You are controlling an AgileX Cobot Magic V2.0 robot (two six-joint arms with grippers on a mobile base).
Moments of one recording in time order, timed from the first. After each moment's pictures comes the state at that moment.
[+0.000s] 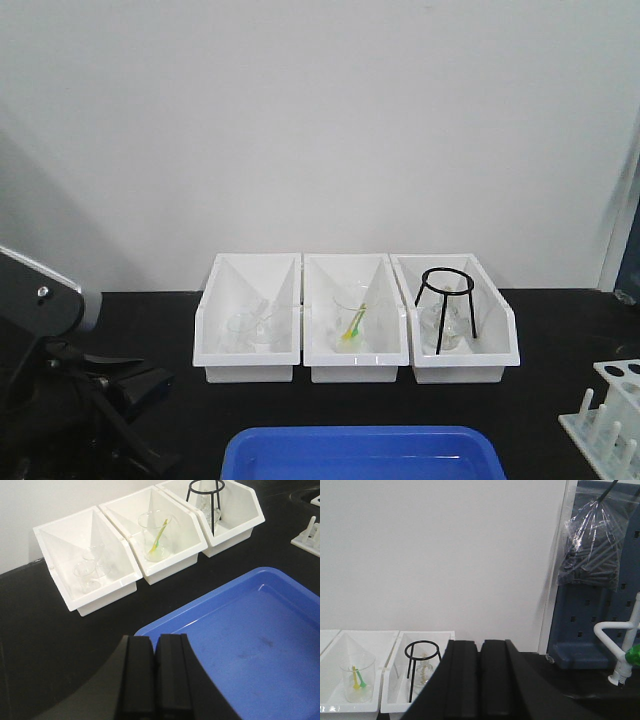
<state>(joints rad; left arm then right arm) -0.75 1.06 -0.90 0.57 0.49 -0.61 0.01 0.70 -0.82 -0.47 0.24 0.41</state>
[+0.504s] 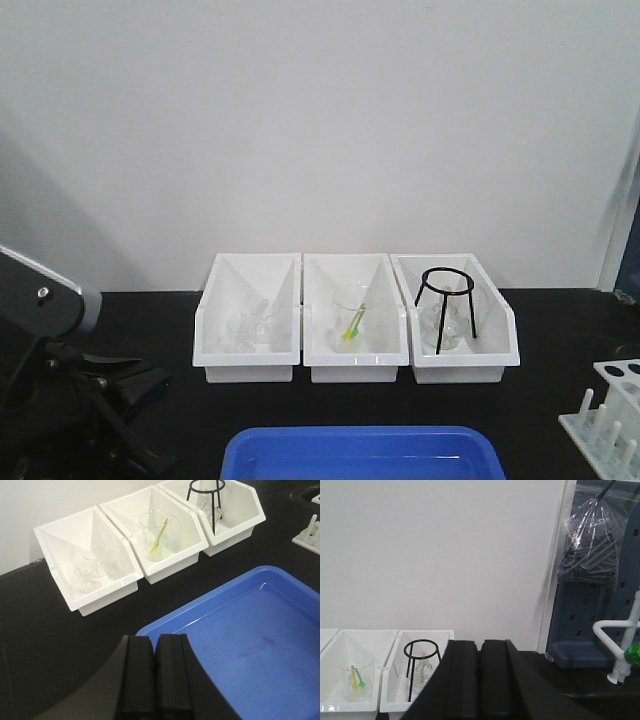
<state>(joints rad) -0.74 1.06 -0.90 0.56 0.49 -0.59 0.01 0.70 -0.82 -0.47 0.24 0.41</state>
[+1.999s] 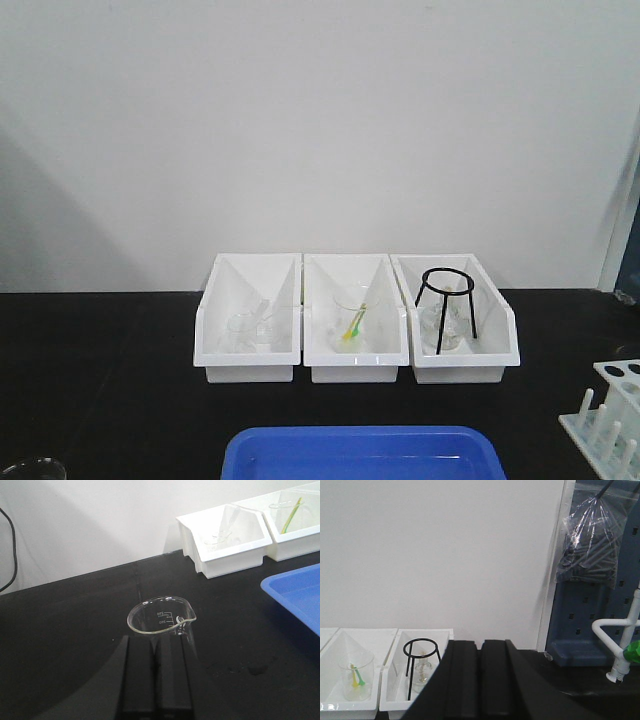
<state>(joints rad) -0.09 -0.01 0.03 -0.05 0.20 0.18 0.01 0.70 -0.82 -0.47 0.25 0.41</state>
